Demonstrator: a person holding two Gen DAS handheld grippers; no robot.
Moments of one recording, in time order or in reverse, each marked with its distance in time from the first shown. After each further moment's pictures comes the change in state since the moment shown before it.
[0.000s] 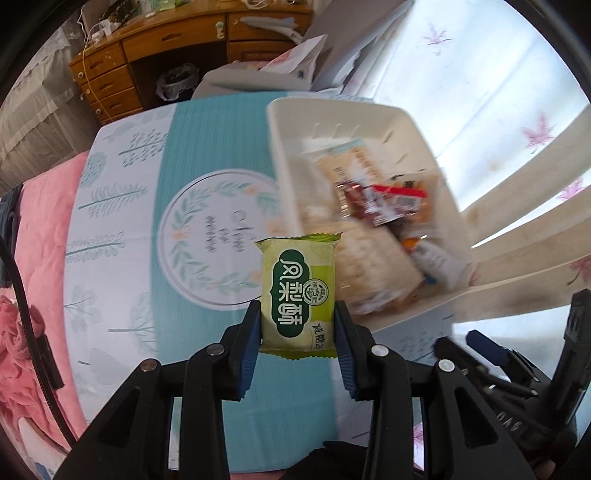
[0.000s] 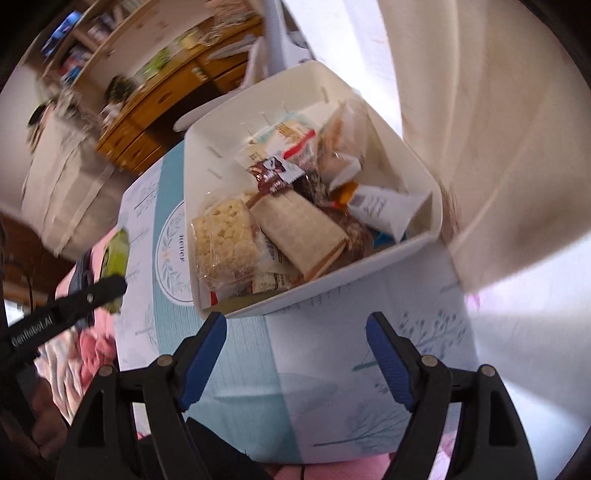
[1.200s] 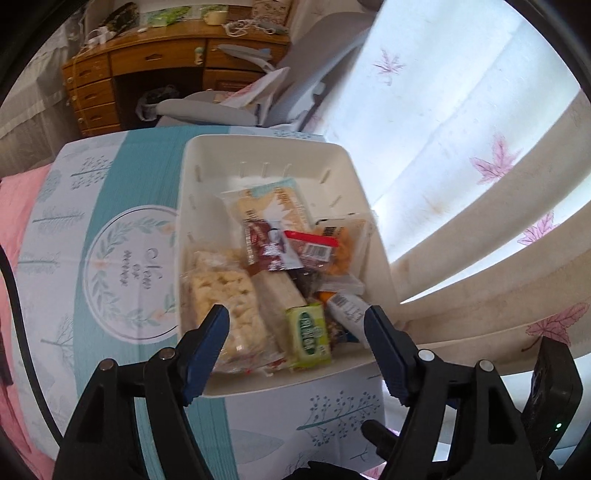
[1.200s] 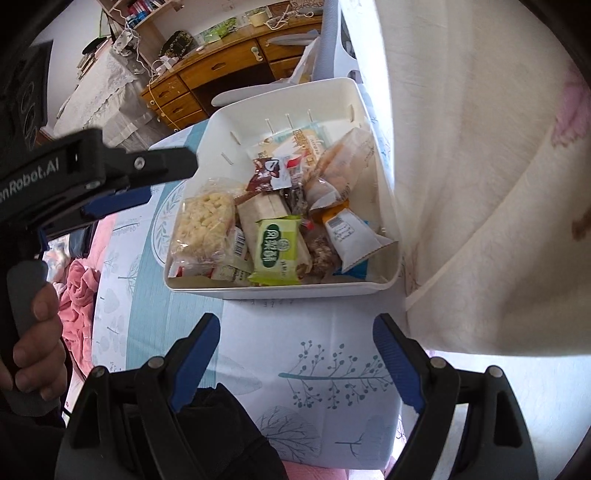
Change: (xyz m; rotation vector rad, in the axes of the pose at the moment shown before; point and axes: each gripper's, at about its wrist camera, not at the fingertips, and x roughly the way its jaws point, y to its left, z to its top) left arm 0.015 -0.078 0.018 -0.080 -0.142 -0.112; right arm -0.019 -0.040 0.018 -0.292 0.023 0.026
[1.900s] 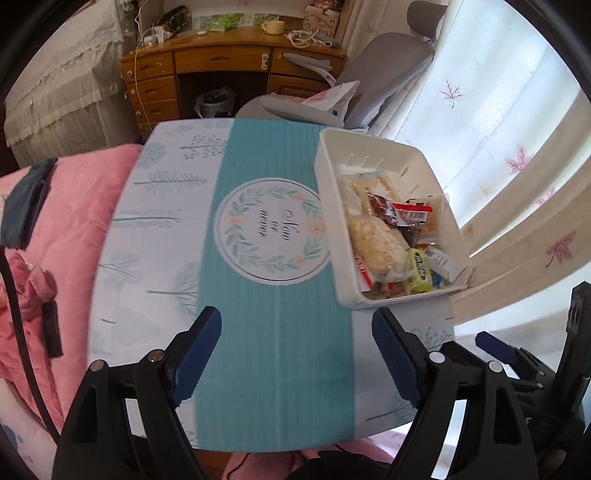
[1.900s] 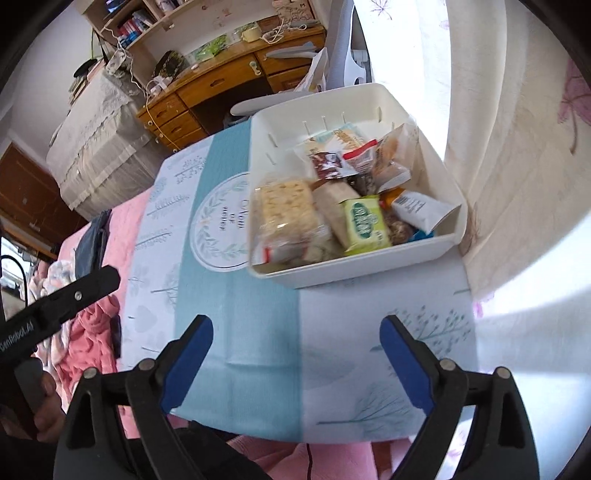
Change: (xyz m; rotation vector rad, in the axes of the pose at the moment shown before) left arm -0.117 0.142 -0.081 -0.014 -0.038 0.135; right arm -0.014 0.108 -0.039 0.125 -0.074 -0.018
